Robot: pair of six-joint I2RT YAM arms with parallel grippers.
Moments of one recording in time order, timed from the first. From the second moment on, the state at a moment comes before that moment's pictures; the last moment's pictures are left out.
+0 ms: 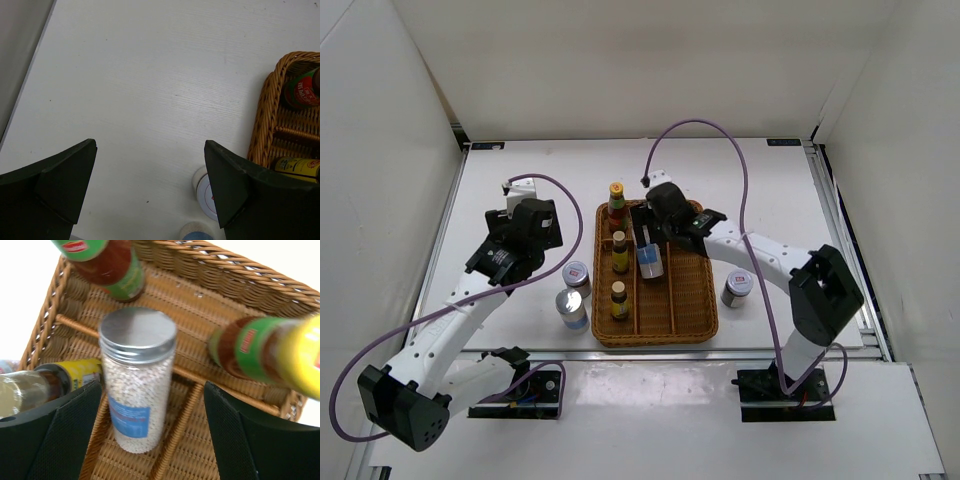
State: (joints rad) left arm -0.48 1.02 0.99 -0.66 -0.68 -0.38; right arm 0.81 1.66 1.24 -0.31 0.22 0.28
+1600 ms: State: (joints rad) left arm -0.48 1.02 0.99 -0.66 -0.68 -0.37; right arm 0.80 1.61 1.19 -0.22 0.14 0.26
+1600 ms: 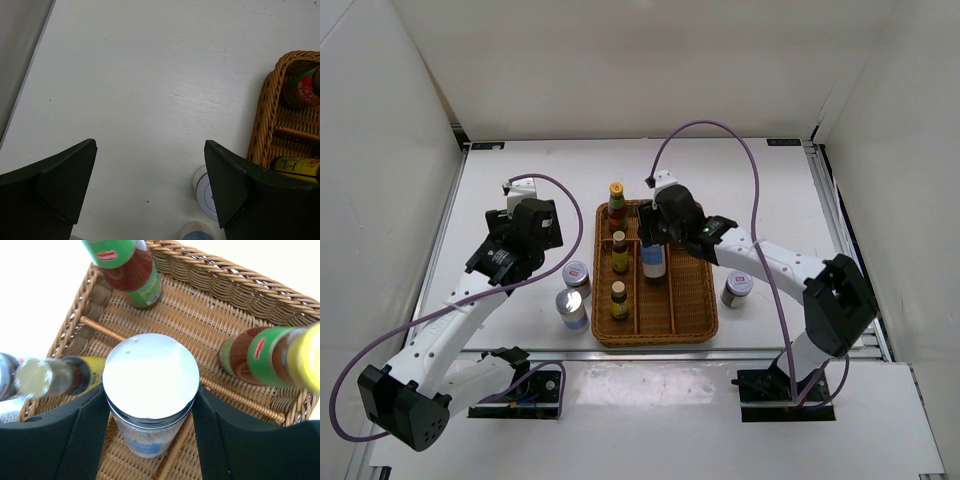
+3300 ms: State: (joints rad) left arm -0.51 0.87 1.09 -0.80 -0.49 -0.46; right arm 1.05 1.47 0.87 0.31 0.60 0.07
